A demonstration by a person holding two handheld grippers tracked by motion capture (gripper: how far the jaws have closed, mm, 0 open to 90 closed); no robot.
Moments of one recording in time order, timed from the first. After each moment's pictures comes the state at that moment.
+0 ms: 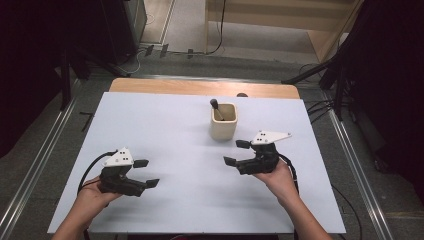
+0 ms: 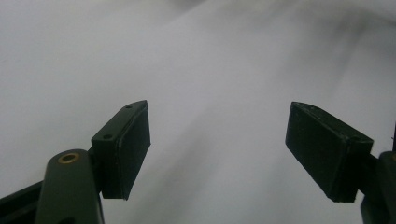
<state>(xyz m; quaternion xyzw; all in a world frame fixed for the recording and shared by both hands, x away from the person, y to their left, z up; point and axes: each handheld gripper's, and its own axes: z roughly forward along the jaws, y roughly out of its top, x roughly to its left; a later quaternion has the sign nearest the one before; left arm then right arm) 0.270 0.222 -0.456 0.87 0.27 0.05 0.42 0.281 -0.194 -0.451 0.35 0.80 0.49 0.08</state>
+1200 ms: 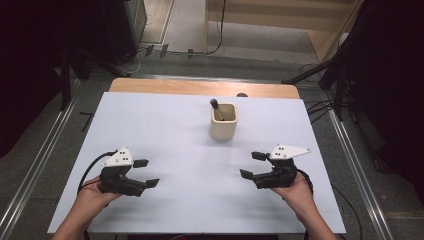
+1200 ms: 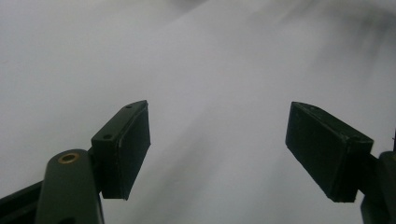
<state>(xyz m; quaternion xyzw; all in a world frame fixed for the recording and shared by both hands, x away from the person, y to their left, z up) 0.269 0.222 -0.456 0.86 0.27 0.05 0.42 0.246 -0.234 -0.463 0.35 0.80 0.48 0.09</state>
